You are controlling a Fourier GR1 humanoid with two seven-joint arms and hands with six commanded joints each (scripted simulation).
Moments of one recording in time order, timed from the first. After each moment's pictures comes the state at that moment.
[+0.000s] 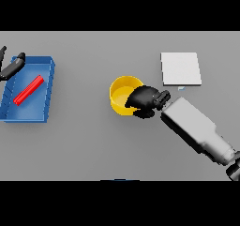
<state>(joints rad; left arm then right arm) -0.57 0.92 -0.63 -1.13 0.50 0.30 0.31 -0.71 -0.34 0.73 -1.13 0.91 0.50 -0.21</state>
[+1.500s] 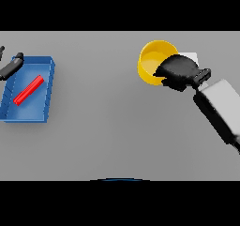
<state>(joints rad) -0.57 0.95 -0.64 -1.16 0.50 0.30 0.34 -0.71 -0.55 0.50 -1.26 0.83 0.46 -0.15</state>
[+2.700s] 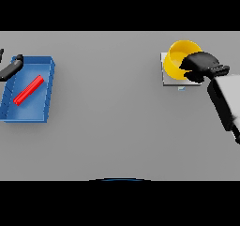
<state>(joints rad) -0.56 0.95 -0.64 -1.18 0.50 0.30 0.38 -0.82 -0.49 0.36 -0.68 0.88 0.28 -0.24</state>
